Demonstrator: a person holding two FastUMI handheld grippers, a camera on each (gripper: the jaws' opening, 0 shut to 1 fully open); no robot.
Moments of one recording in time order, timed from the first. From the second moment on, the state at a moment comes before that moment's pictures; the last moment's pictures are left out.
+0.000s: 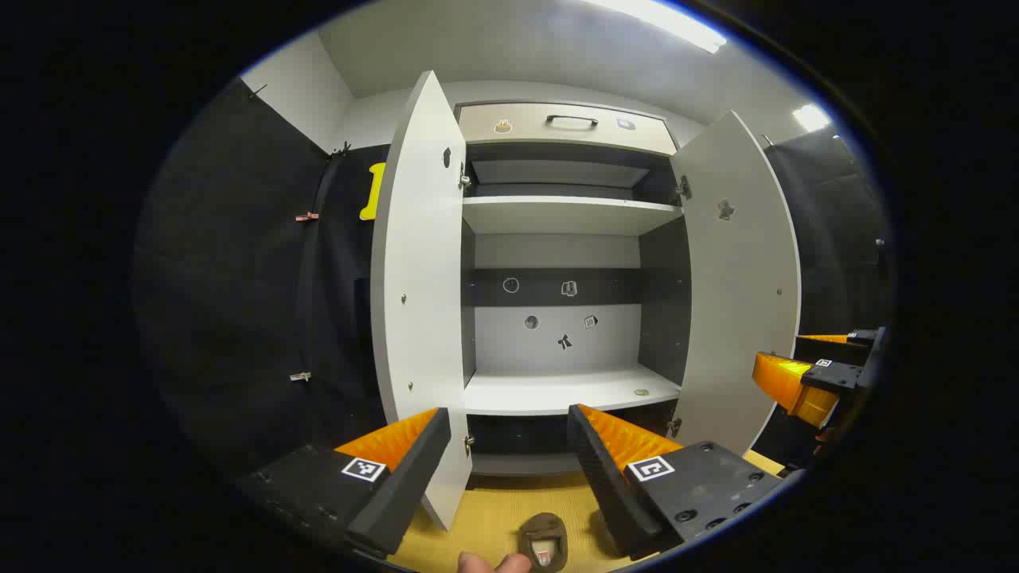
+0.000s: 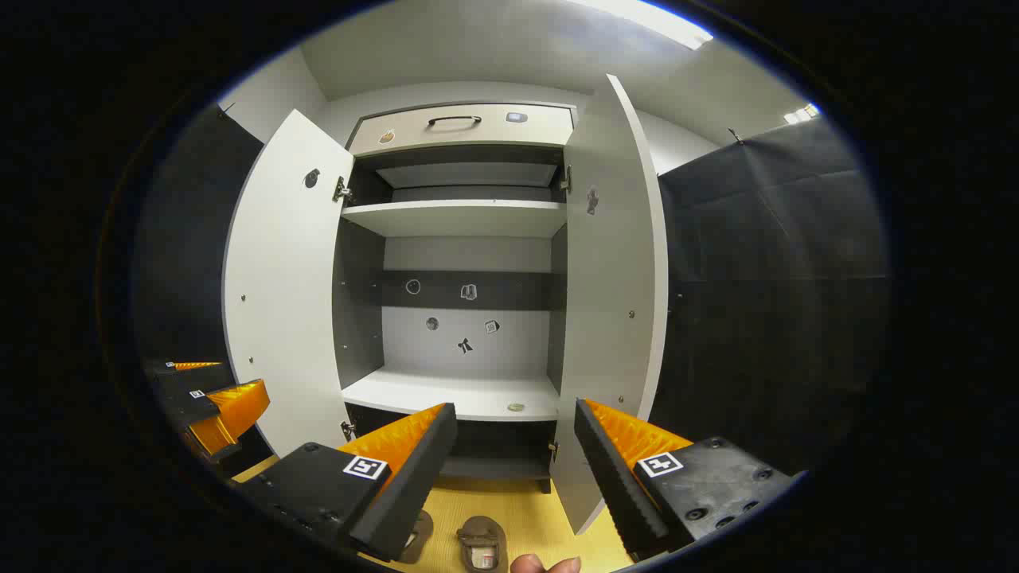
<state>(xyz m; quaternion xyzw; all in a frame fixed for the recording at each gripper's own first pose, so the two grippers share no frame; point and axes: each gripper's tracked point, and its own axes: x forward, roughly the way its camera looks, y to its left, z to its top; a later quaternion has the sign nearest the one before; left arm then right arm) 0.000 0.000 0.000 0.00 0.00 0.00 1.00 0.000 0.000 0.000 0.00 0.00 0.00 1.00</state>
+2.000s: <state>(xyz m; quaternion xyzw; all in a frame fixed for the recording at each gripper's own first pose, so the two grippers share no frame) 0.020 0.022 -0.031 0.02 0.01 0.02 1.00 -0.027 0.074 -0.311 0.03 0.30 0.11 0.95</state>
